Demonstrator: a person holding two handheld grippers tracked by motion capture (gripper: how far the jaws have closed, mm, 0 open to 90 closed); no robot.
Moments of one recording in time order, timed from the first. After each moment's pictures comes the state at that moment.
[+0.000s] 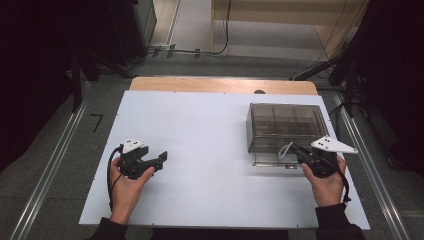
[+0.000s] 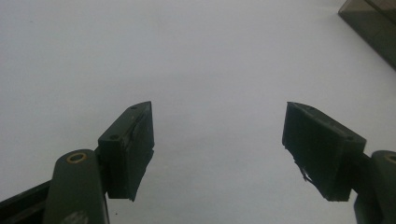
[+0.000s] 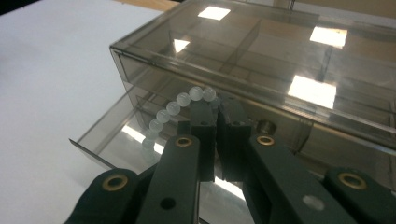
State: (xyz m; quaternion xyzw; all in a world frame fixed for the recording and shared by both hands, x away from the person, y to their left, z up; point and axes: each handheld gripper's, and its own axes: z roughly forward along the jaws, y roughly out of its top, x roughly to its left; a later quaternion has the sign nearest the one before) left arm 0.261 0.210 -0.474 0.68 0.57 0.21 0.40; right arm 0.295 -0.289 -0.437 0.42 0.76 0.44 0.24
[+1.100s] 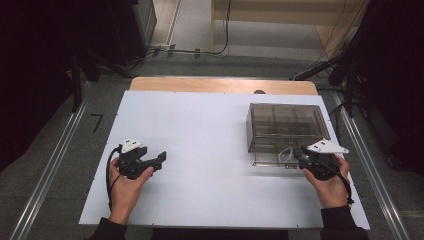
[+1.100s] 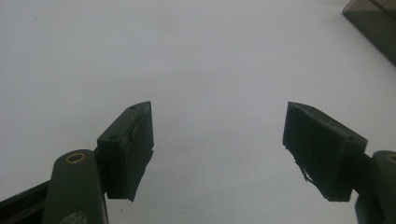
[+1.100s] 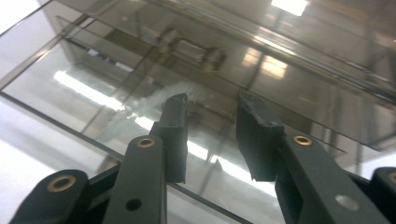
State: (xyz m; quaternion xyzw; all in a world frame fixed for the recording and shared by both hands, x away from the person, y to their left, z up) left arm 0.261 0.213 -0.475 0.68 0.58 0.21 0.40; right arm 0.297 -0.298 -0.451 0.44 0.79 0.32 0.29
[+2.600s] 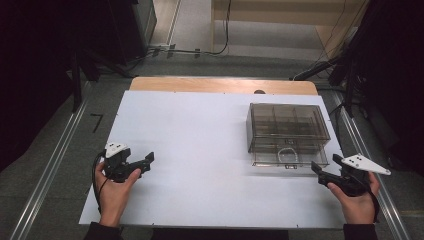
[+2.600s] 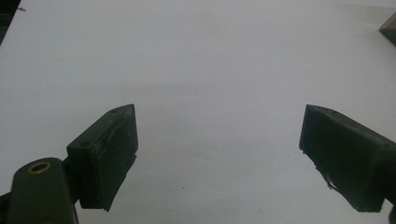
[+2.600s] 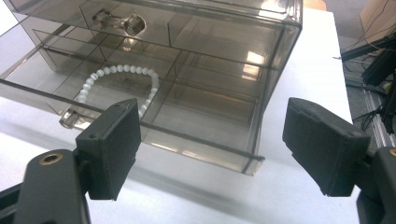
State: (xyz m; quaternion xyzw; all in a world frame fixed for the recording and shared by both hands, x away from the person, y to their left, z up) left arm 0.249 0.244 -0.481 0.64 0.61 0.24 0.40; right arm 0.262 -0.361 -0.458 0.49 0.73 0.38 0.28
